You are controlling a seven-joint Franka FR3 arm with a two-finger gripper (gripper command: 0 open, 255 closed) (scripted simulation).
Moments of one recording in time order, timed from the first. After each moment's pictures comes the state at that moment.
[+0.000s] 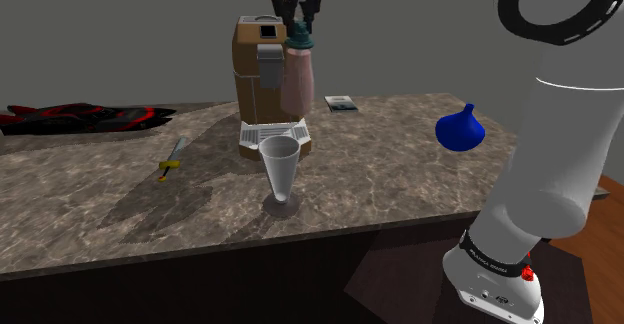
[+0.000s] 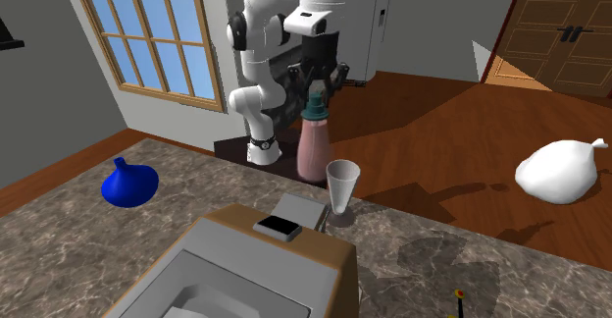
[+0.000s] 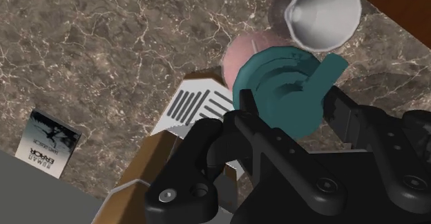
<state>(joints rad) 0.00 0.18 0.12 -1.14 -0.04 1.25 0.25</state>
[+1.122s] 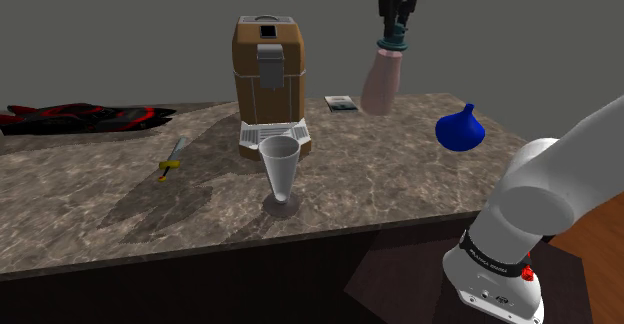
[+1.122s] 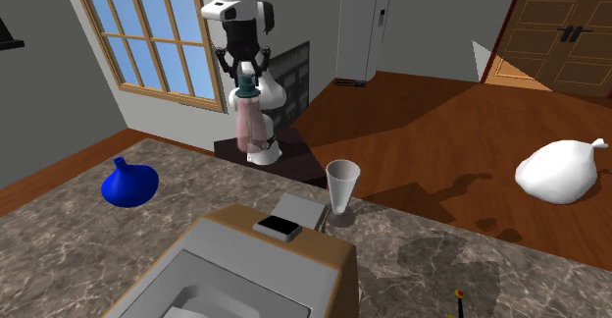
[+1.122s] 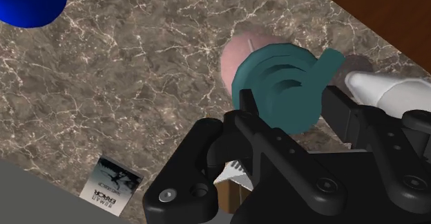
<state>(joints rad) -0.13 -0.41 -0.04 -1.78 -0.05 1.31 -0.05</state>
